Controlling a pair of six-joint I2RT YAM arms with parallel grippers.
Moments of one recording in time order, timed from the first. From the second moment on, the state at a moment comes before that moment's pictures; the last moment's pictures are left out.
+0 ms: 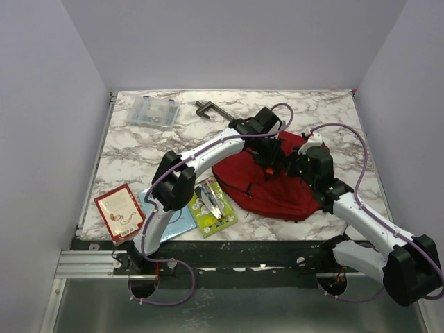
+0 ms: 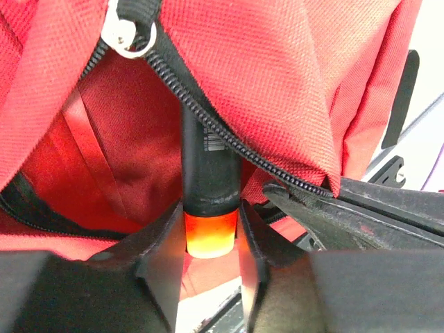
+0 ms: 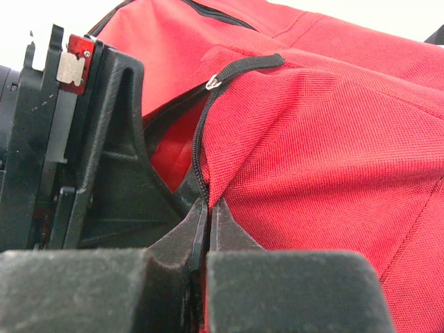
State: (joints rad) left arm -0.83 2.20 2.01 -0.79 0.35 -0.47; right arm 0.41 1.04 0.58 0.06 0.07 0.34
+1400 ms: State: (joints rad) left arm -0.89 2.27 1.90 -0.54 0.18 -0.61; right arm 0.41 1.02 0.54 0.09 0.08 0.34
